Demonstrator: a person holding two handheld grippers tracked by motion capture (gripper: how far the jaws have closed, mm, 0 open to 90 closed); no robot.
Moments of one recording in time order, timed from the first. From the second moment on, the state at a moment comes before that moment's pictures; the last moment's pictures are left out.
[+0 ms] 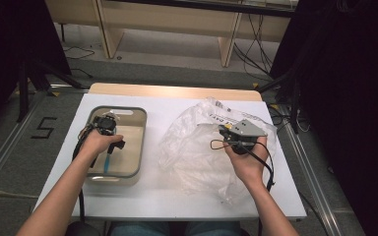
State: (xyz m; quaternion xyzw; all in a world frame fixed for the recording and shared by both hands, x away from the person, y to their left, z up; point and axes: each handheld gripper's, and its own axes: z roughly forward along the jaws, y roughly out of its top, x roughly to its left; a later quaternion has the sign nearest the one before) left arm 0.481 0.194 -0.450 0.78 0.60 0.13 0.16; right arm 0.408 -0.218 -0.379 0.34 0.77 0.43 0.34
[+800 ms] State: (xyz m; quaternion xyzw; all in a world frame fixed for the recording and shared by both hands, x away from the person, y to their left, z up) left arm 0.490 0.204 -0.460 0.76 0.62 0.09 0.15; right arm 0.408 -0.218 -0.379 0.34 0.77 0.43 0.34
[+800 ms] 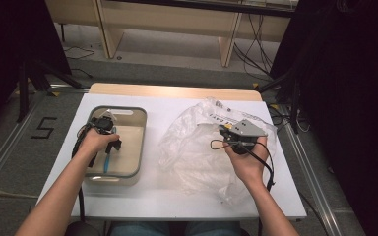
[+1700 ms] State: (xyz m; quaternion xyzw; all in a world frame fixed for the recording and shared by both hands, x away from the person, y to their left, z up) left arm 0.494 0.203 -0.458 0.77 0.62 0.08 0.13; right arm 0.407 -0.218 -0.378 0.34 0.77 0.43 0.33
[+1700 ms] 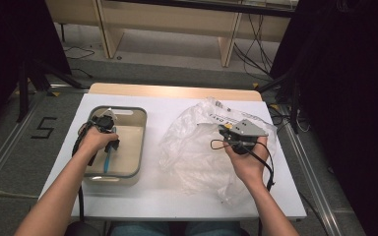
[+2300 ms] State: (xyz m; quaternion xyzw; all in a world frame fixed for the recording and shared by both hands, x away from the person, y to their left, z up) left arm 0.495 0.199 -0.457 0.78 0.61 0.07 0.12; right arm 0.407 -0.218 -0.378 0.34 0.76 0.44 0.33
